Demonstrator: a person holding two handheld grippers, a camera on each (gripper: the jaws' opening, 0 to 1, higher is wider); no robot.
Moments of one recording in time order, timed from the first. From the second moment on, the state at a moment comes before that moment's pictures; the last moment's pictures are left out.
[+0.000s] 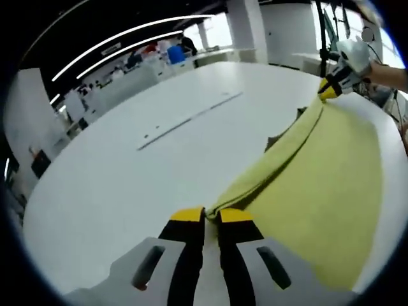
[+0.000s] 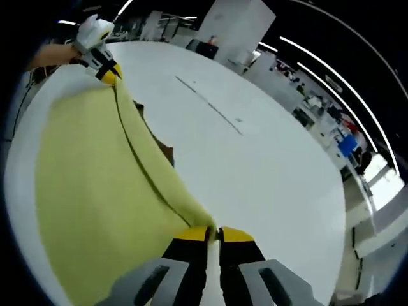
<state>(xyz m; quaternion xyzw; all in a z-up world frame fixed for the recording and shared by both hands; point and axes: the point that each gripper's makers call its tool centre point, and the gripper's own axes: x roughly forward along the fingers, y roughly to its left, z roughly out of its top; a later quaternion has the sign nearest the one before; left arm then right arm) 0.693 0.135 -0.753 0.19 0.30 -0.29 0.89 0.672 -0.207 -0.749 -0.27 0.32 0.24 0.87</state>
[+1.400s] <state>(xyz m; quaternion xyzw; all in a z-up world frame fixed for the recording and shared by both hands) 0.694 0.136 -0.755 0.18 0.31 -0.27 0.89 0.656 -0.198 -0.769 -0.26 0.36 0.31 0.84</state>
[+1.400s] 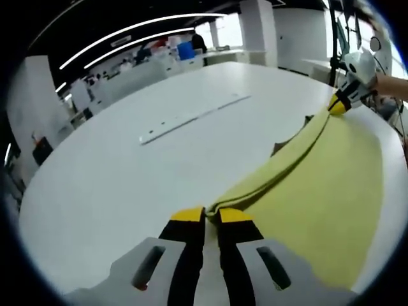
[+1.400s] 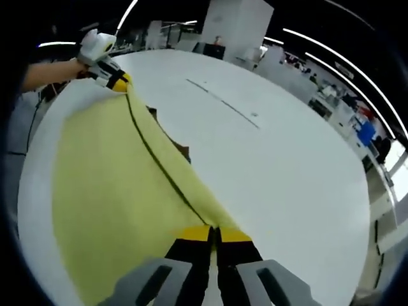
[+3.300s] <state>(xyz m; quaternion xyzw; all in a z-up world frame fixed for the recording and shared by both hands) 0.616 0.137 -0.736 -0.02 0.35 -0.27 0.90 0.587 -0.190 -0.732 0.00 0.41 0.23 0.88</state>
